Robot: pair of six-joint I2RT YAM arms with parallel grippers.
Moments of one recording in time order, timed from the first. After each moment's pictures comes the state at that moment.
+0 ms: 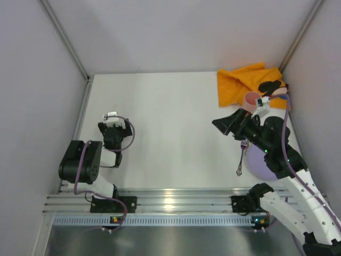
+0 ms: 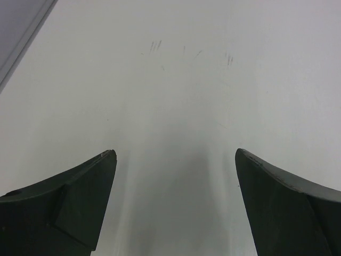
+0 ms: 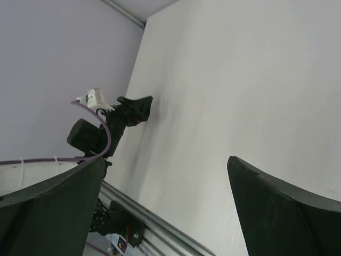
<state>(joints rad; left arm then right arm) -0.06 1.59 0.28 1.10 -0.21 -0.05 0.42 0.64 0.83 -0.37 -0.18 0.78</state>
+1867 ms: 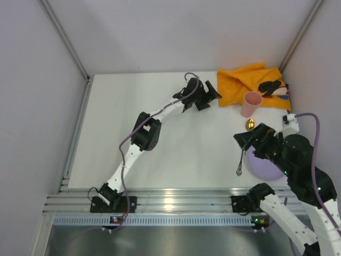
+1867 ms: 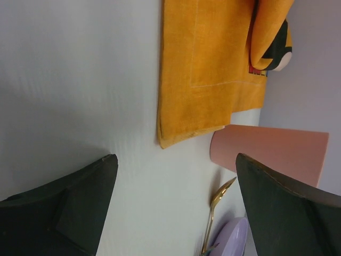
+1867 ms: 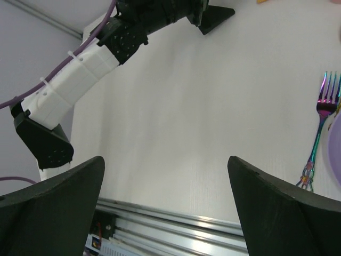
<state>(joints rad) -0.63 2.68 2.33 -0.18 0.25 -1.08 0.41 0.48 1.00 -0.89 0.03 0.74</state>
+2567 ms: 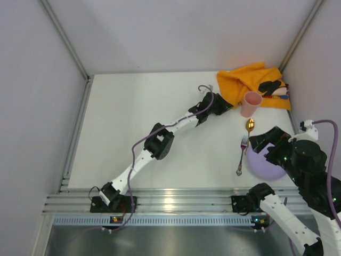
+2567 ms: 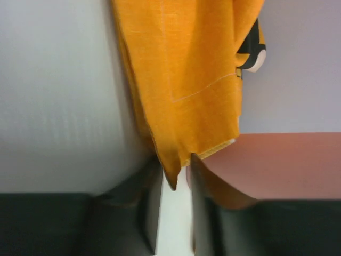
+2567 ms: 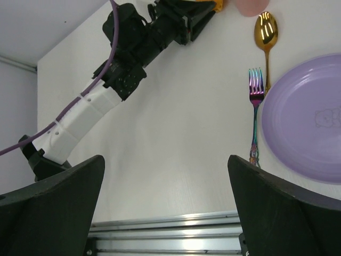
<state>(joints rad) -0.78 2.94 2.59 0.05 0.08 -1.22 0.41 0.46 1.14 -1.13 0.26 0.76</state>
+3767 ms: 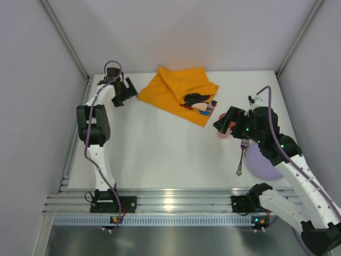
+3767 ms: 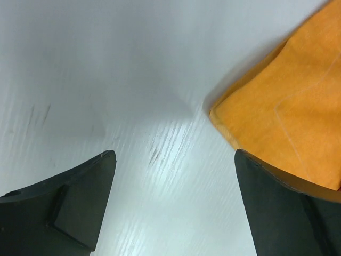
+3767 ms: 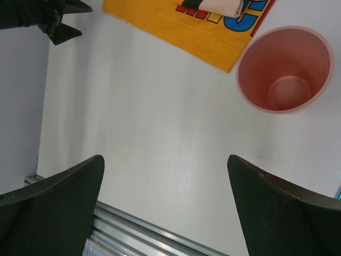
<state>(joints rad) 0.01 2.24 1.85 -0.55 0.09 -0.51 0.41 0.83 0.95 -0.61 -0.07 0.62</state>
